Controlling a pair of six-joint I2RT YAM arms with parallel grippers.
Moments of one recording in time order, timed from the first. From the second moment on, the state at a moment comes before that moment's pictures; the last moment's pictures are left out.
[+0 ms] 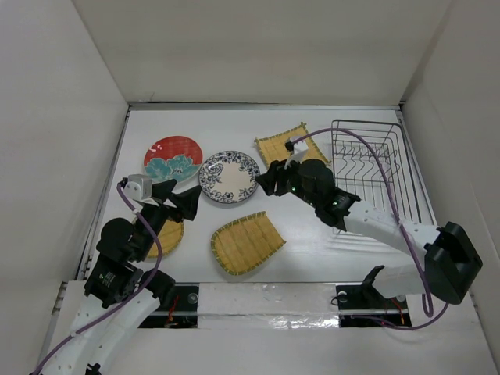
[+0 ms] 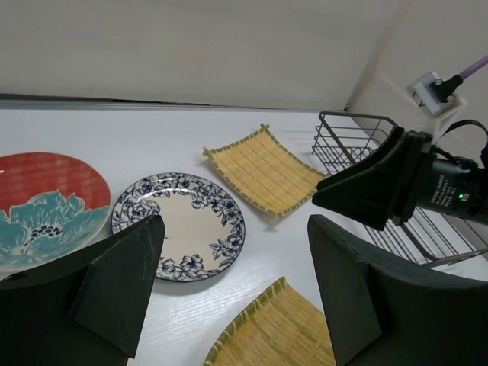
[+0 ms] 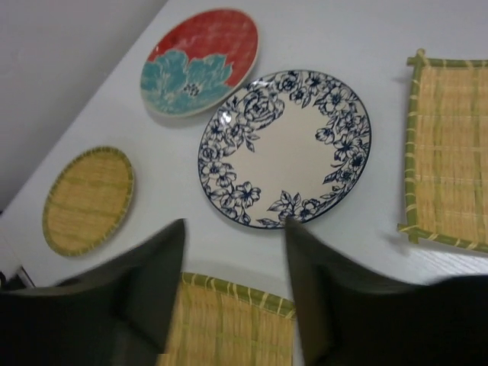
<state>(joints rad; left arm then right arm) -0.52 0.31 0.67 -0.26 -0.10 -0.30 0.80 1.29 0.85 0.24 0.08 0.39</state>
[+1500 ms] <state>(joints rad) -0.52 0.31 0.66 -0.25 -0.11 -0.29 0.65 2.00 0.98 0.55 -0.05 0.91</state>
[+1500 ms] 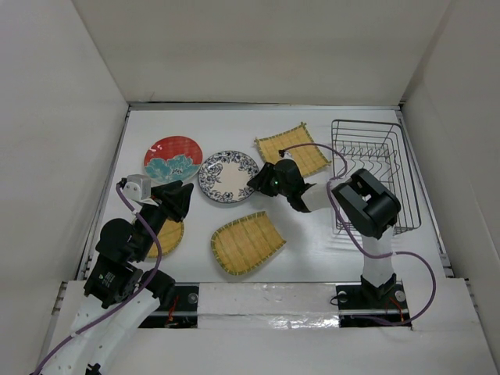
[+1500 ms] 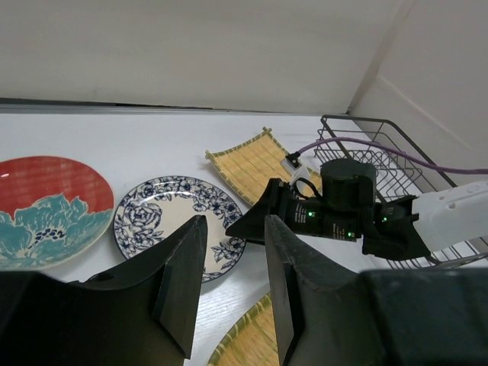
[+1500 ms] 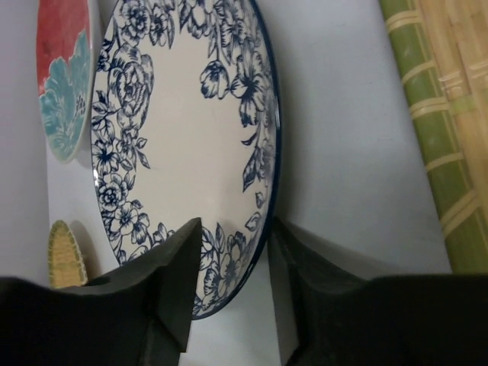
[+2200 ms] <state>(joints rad) -0.52 0.29 0.66 -0.25 -0.11 -0.29 0.70 1.81 0.86 0.49 0.13 0.95</state>
